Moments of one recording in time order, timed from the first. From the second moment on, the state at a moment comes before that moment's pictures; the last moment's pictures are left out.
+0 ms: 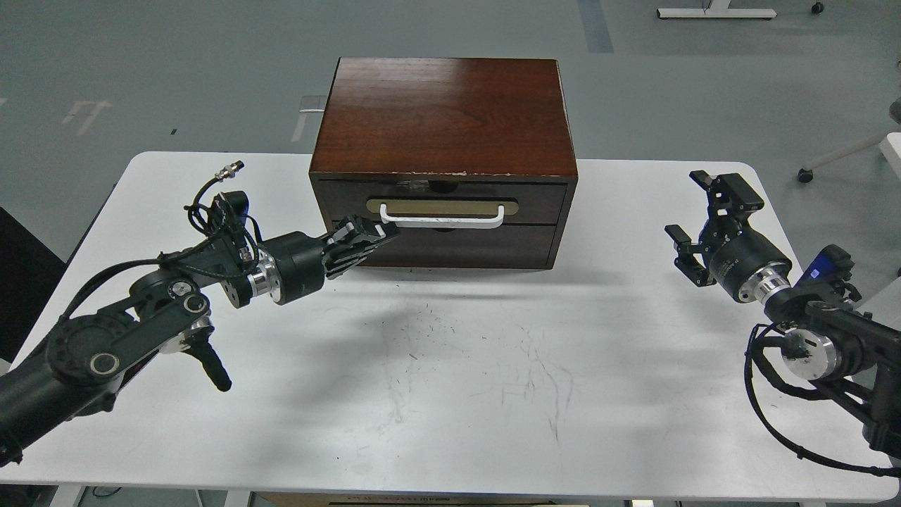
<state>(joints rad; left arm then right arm) -0.61 0.46 -0.64 -1.18 1.04 -0.33 -0.22 0.65 -0.60 0.31 0.95 -0.10 0.12 0.49</state>
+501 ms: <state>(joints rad) -0.59 0.60 -0.63 -1.34 1.05 -0.49 -0.31 0.64 -0.60 0.32 0.95 -0.10 0.12 0.49</state>
